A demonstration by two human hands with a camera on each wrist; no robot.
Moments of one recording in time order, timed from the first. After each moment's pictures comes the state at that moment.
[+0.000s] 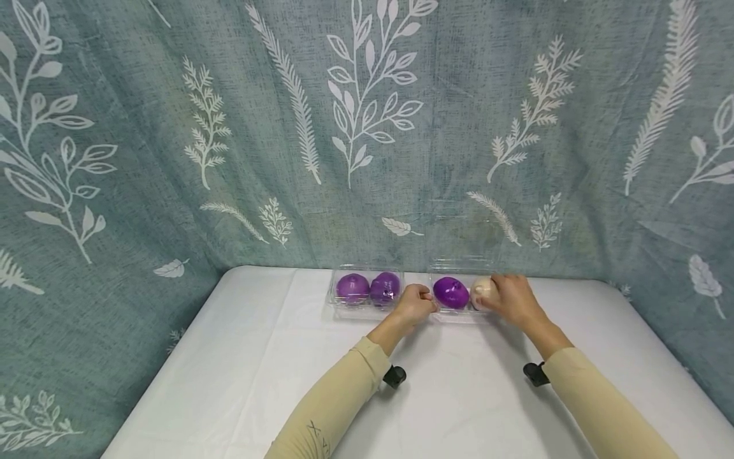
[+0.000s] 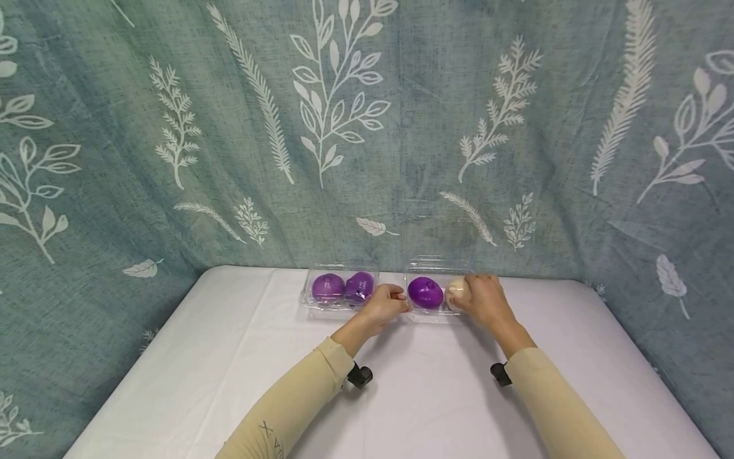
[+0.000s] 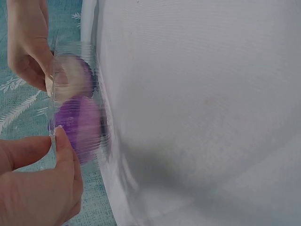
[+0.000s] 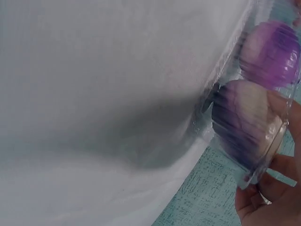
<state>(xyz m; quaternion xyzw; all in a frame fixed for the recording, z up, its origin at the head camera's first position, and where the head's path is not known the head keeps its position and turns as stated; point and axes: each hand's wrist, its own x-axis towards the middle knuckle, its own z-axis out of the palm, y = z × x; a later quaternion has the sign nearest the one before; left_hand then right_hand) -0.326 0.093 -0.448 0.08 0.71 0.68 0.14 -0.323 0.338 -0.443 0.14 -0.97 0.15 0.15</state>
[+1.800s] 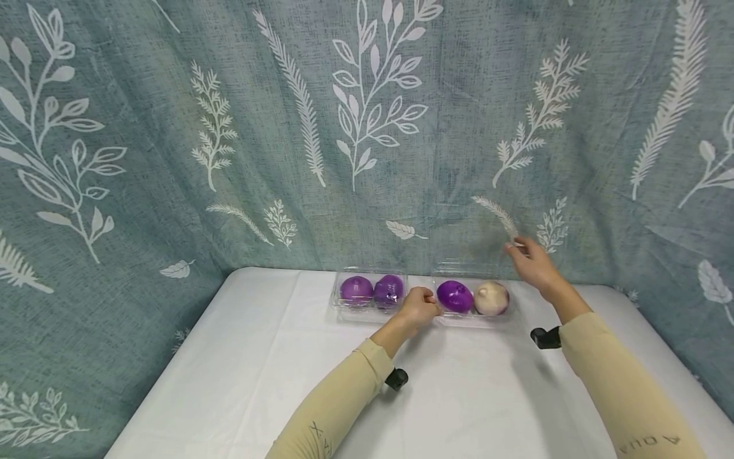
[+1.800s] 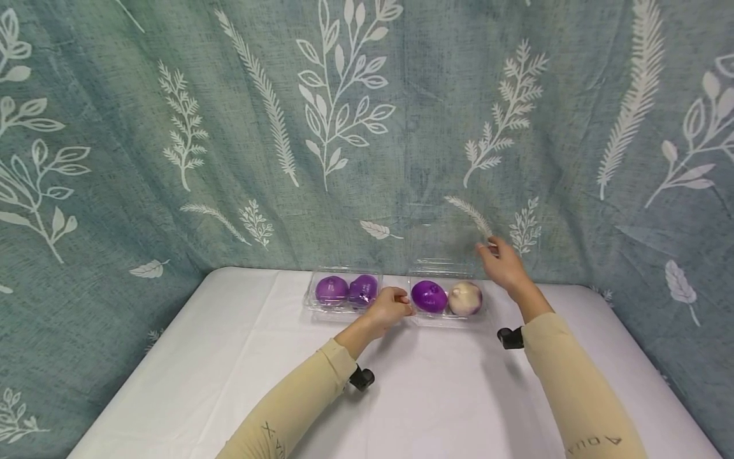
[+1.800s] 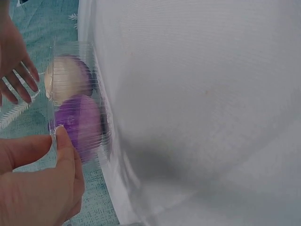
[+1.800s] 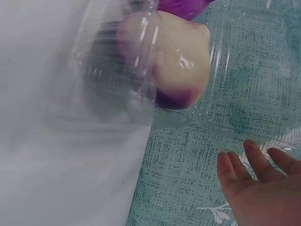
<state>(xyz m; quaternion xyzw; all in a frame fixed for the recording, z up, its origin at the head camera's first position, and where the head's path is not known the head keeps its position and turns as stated) -0.326 0.094 -0.446 0.08 0.75 0.64 0.13 -0.351 0.362 -0.377 0.03 -0.91 0.42 0.03</state>
